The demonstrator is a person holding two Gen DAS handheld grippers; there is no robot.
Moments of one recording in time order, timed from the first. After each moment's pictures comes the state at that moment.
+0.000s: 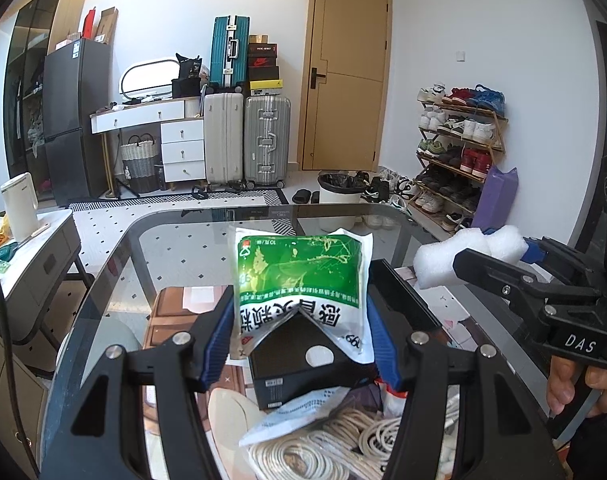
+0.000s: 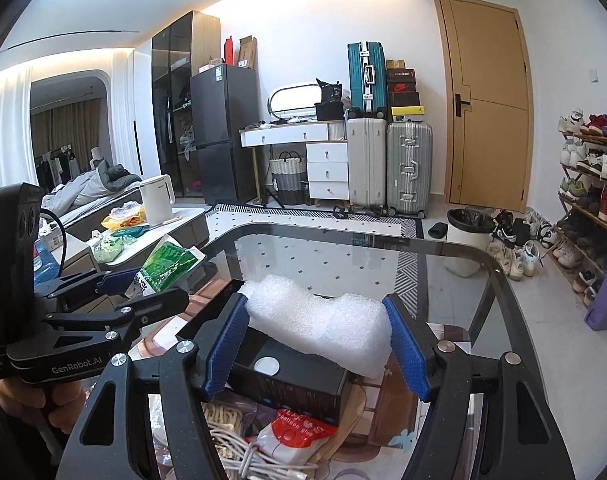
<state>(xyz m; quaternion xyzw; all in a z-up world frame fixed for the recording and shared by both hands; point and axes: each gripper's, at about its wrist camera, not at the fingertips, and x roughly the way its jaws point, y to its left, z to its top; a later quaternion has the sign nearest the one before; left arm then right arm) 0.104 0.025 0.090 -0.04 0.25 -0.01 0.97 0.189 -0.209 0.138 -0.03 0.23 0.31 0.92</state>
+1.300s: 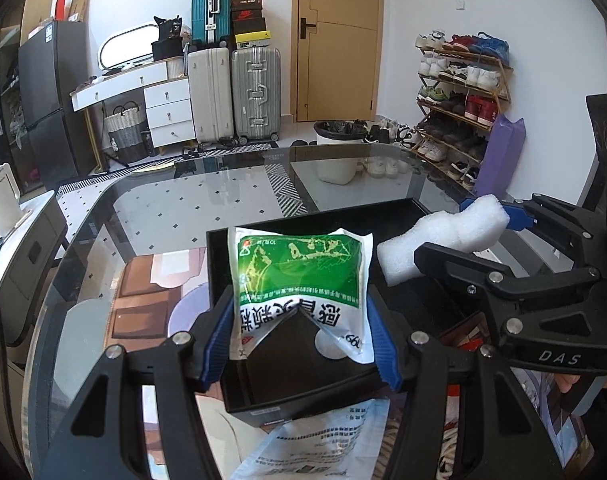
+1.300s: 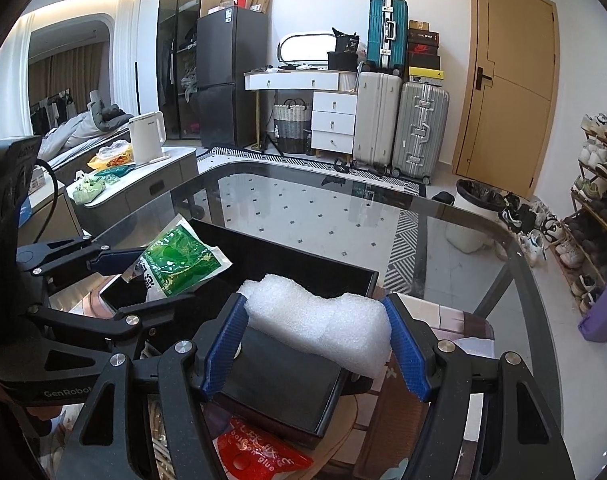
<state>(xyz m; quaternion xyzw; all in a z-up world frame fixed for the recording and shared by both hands) 0.163 0.014 0.035 -0.01 0.33 -0.02 0.94 0.260 -0.157 0.072 -0.11 0.29 0.31 0.90</state>
